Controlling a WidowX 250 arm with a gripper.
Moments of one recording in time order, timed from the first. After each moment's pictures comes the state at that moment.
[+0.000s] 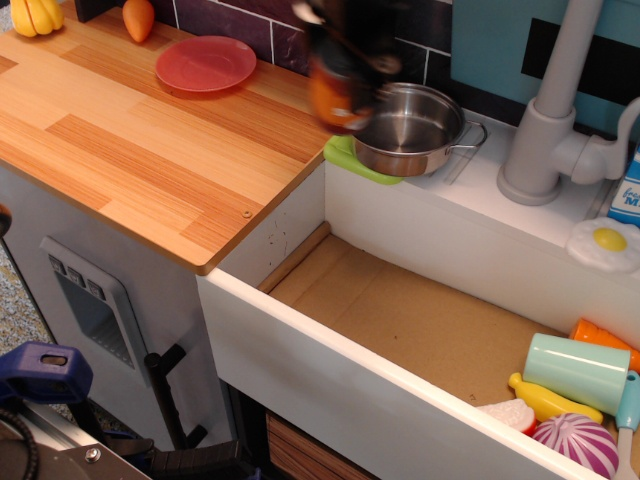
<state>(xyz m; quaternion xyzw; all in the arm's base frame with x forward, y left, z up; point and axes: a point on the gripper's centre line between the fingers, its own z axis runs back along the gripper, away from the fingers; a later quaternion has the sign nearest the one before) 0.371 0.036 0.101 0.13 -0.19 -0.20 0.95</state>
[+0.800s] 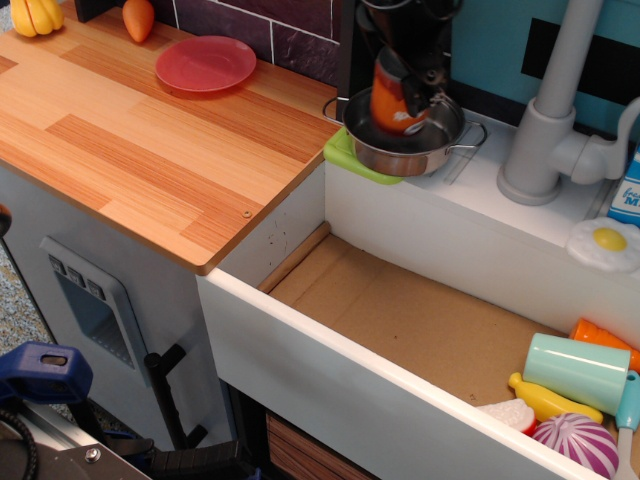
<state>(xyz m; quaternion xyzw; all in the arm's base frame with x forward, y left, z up) 0.399 0.025 0.091 0.10 -0.26 -0.25 0.92</state>
